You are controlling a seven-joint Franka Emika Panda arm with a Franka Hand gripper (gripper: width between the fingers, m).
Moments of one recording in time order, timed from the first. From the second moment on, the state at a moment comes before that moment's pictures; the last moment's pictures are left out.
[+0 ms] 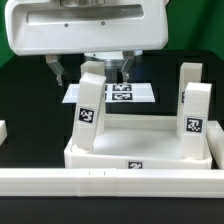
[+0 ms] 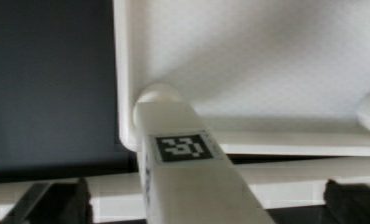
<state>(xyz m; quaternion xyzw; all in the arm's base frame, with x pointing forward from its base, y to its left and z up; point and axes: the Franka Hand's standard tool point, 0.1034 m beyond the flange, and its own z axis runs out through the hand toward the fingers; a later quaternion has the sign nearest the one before) 0.614 -0.057 0.127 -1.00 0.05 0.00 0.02</state>
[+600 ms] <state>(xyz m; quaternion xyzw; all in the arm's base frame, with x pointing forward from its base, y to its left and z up) 0.629 -0.064 0.128 -1.00 0.02 0.00 -0.01</state>
